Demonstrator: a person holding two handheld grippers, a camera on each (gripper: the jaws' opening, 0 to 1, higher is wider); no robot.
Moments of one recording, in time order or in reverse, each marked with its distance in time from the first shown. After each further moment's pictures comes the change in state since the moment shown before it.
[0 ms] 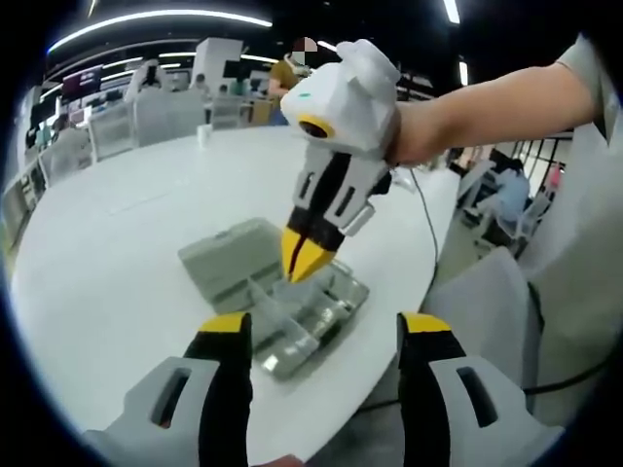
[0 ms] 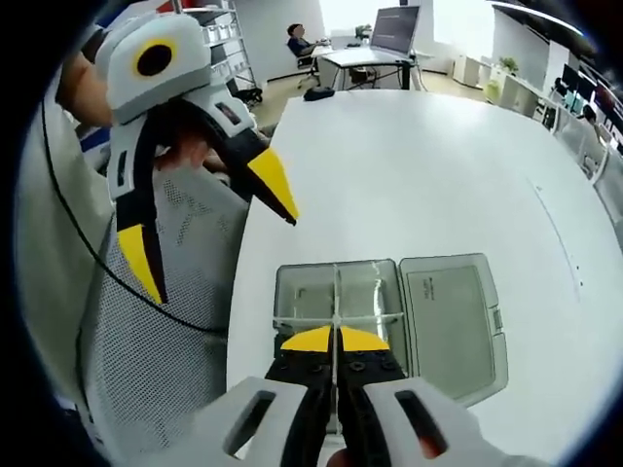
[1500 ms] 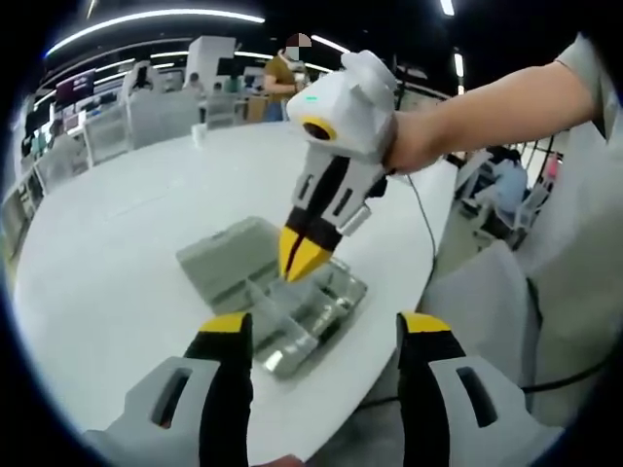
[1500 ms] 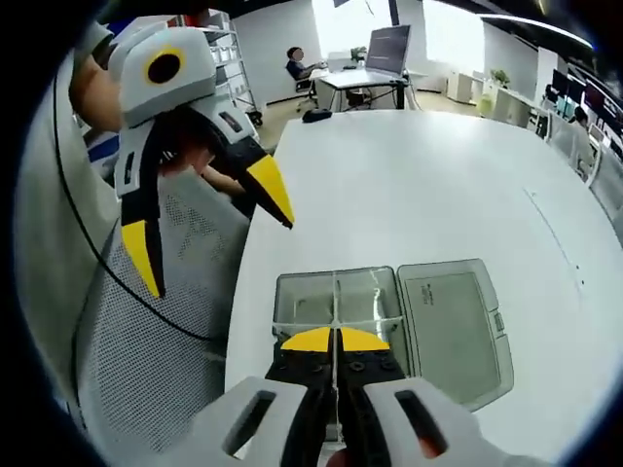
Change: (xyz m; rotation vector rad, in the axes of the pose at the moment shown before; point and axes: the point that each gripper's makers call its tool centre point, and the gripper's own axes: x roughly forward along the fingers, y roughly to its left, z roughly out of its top) left arm 0.000 -0.003 0.002 0.030 0.027 -0.006; right arm -0.001 0.001 0.003 0.022 -0.088 -0.002
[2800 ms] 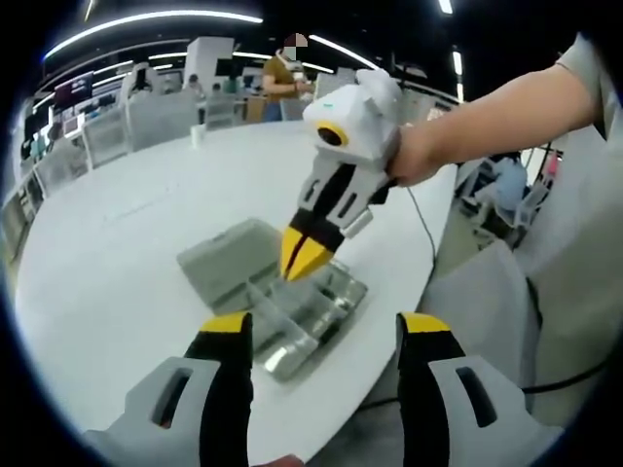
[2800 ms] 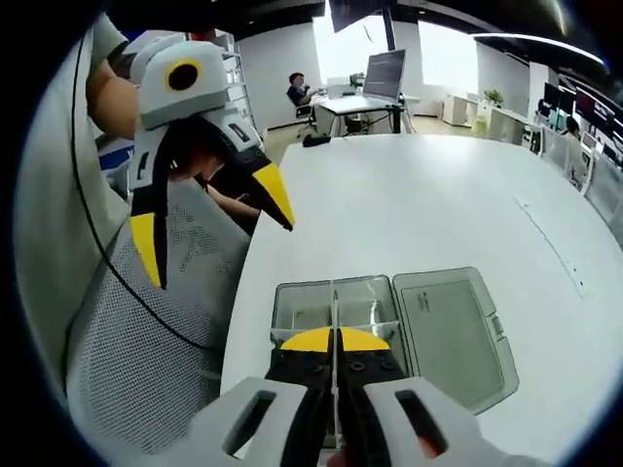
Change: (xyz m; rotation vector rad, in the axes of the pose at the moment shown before) left arm 0.000 -0.001 0.003 0.011 0.002 0.000; right arm -0.003 -0.003 -0.001 0.010 -0.129 -0.010
